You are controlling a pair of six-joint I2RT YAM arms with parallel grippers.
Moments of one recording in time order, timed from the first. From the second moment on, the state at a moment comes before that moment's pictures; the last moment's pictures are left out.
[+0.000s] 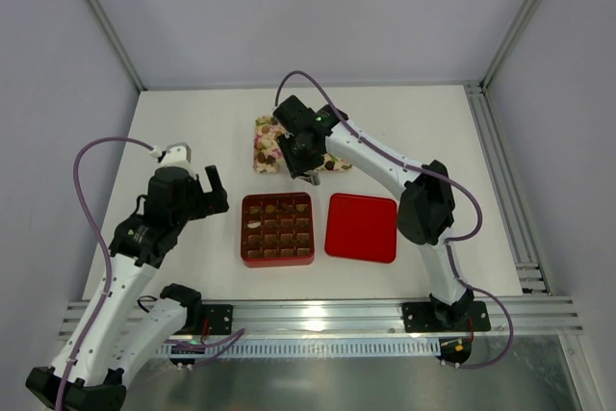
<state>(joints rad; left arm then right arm) -0.33 0.74 0.86 -0.75 -0.22 -0.40 0.80 2.12 2.04 -1.03 0.07 0.32</state>
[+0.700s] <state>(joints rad) -0.33 0.74 0.86 -0.75 -0.22 -0.40 0.80 2.11 2.06 -1.03 0.05 0.32</state>
